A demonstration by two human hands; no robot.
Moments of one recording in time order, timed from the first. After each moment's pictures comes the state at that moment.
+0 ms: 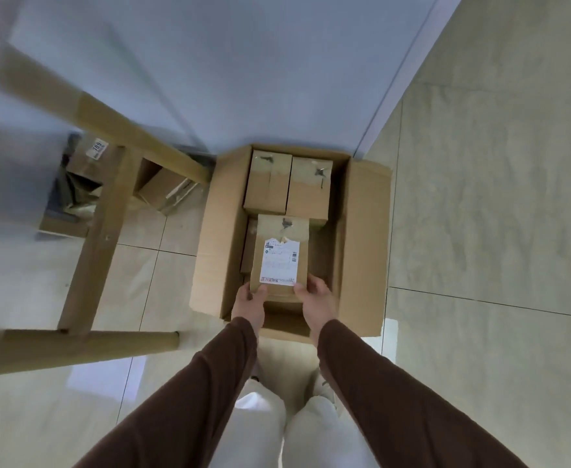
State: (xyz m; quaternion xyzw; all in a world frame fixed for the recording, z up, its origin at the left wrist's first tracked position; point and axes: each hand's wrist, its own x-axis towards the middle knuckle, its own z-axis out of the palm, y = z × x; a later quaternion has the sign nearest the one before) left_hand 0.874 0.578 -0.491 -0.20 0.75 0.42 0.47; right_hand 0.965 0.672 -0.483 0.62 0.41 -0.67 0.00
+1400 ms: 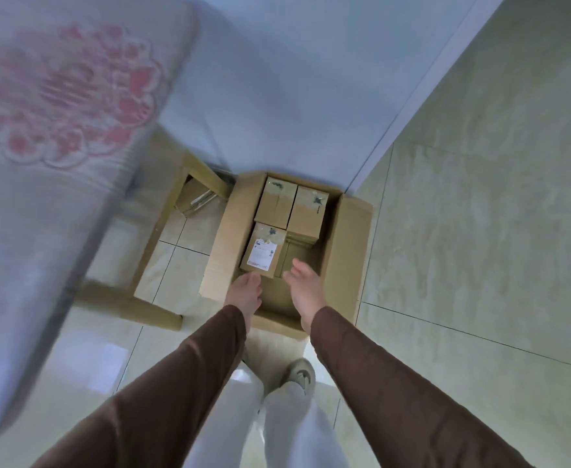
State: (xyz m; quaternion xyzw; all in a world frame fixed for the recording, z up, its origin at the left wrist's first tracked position) left_hand 0.875 0.578 -0.324 -0.20 0.68 0.50 0.49; right_hand 0.951 0.680 -0.296 0.54 0.50 -0.68 0.05
